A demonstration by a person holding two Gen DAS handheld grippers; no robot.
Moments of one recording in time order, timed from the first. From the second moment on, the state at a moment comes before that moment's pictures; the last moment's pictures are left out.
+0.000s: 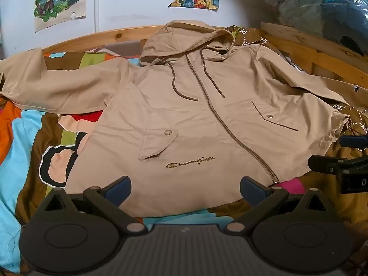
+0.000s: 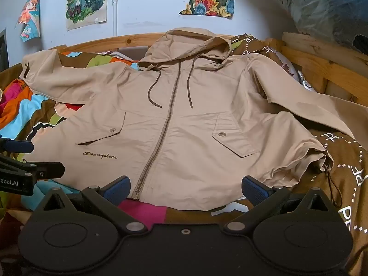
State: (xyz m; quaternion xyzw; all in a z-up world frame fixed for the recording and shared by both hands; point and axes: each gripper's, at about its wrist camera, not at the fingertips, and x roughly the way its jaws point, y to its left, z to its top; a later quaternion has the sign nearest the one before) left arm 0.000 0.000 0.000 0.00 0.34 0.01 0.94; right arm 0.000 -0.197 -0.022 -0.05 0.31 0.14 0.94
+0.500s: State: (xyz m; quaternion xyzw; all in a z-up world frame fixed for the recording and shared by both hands) left arm 0.003 -0.002 -0.006 -0.01 0.34 0.01 0.94; right arm 0.001 -0.196 -0.022 -0.05 0.31 0.14 0.94
